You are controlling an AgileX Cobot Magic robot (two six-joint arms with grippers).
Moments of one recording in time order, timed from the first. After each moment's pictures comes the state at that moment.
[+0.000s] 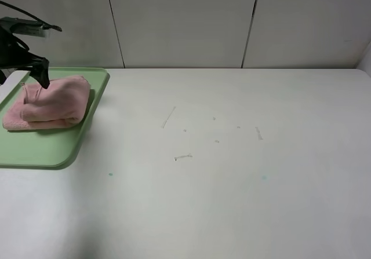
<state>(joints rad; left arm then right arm) 0.16 2.05 -1.56 0.14 0.83 0.14 0.02 0.00 -0.50 -0.10 1.03 0.04</state>
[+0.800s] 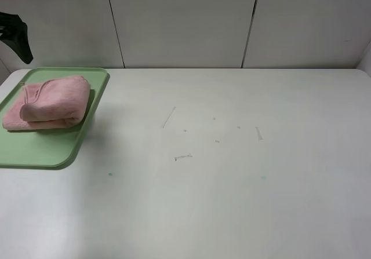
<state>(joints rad) 0.16 1.84 -1.64 0.01 1.19 0.19 0.02 0.00 -0.50 -0.10 1.03 0.04</state>
